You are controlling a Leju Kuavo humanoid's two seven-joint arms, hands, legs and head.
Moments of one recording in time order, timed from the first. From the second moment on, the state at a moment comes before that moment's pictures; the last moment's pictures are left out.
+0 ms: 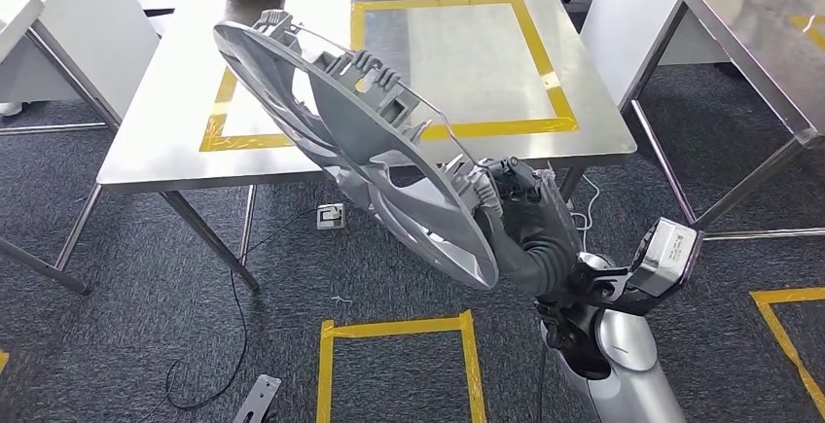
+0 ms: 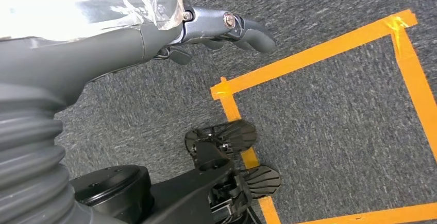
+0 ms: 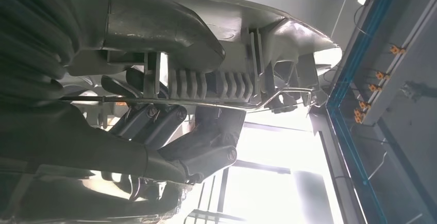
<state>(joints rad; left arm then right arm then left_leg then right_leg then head) -0.06 0.03 -0.56 -0.34 0.37 0.22 -0.11 -0.23 -0.07 0.42 -1.79 -0.40 0.28 -0.30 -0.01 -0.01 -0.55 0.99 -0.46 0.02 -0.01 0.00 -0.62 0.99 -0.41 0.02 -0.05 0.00</state>
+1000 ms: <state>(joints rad) -0.08 0.03 -0.57 -0.34 0.37 0.22 -0.07 -0.22 -0.07 0.41 -1.79 -0.40 0.29 -0.31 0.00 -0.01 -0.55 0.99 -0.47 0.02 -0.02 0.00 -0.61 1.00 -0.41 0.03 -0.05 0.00</state>
